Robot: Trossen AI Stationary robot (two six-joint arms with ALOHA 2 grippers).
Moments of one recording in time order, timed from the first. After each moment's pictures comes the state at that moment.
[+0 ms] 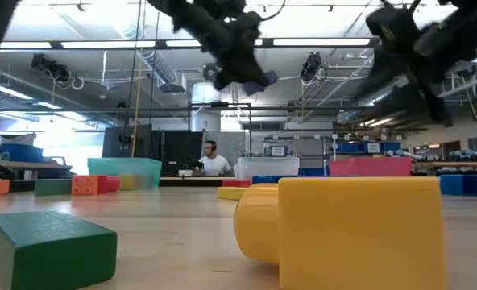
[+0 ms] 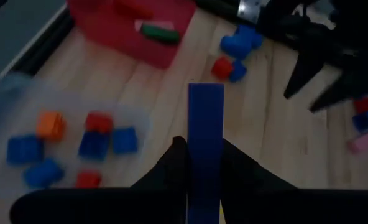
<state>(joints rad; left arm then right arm) 0.33 1.78 1.57 -0.51 0.19 -0.14 0.29 0.98 0.49 -0.19 0.56 1.20</state>
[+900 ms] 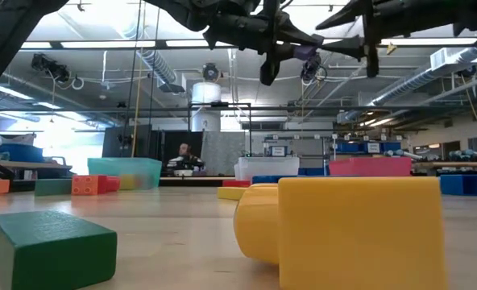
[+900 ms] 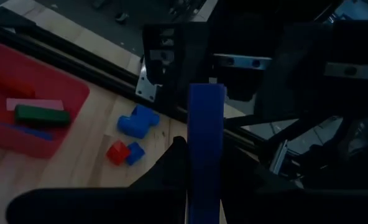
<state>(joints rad) 0.34 1.94 1.71 -0.12 0.55 -0.40 -0.13 0.85 0.49 0.39 0.36 0.68</state>
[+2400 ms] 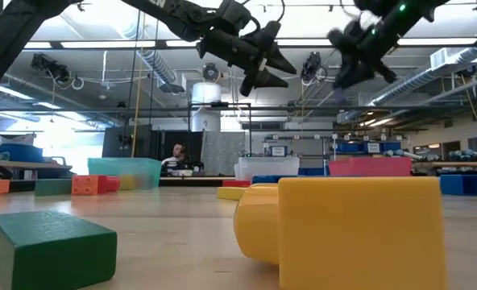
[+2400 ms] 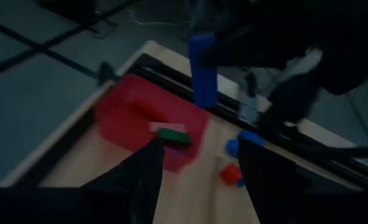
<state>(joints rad) 0.46 1.94 1.71 -0.16 0.30 -0.24 -0.67 1.06 0.93 -0.50 0.19 0.50</state>
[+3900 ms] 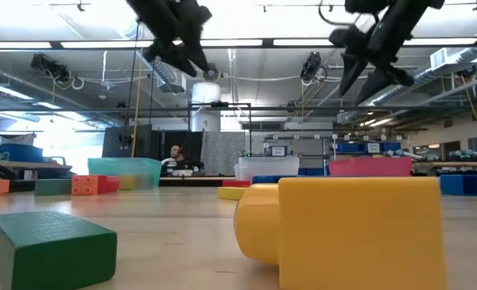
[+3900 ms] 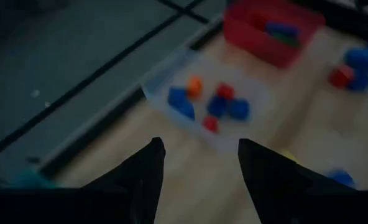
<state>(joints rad) 0.17 1.33 1.21 -0.60 -0.47 -0.34 -0.36 1.09 0.95 -0.79 0.16 0.81</state>
